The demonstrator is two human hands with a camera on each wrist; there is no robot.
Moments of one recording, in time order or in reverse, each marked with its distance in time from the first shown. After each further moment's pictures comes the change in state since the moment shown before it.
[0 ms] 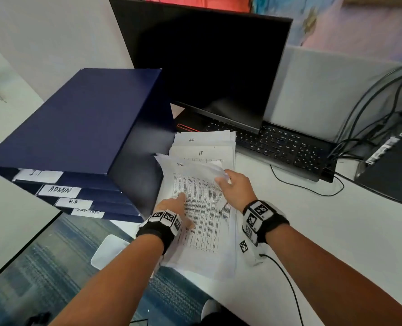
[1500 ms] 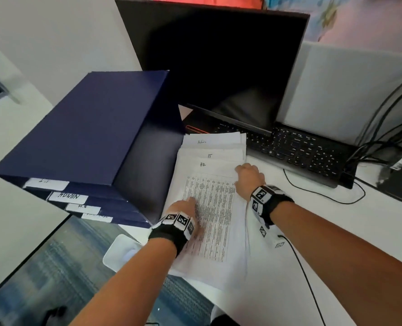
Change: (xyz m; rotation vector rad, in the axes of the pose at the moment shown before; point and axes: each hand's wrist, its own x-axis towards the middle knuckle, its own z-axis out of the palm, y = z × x) left_hand 0.017 0.007 -0.001 0.035 -0.042 -0.029; right_hand 0.074 0.028 0.004 -0.725 -0.165 0.029
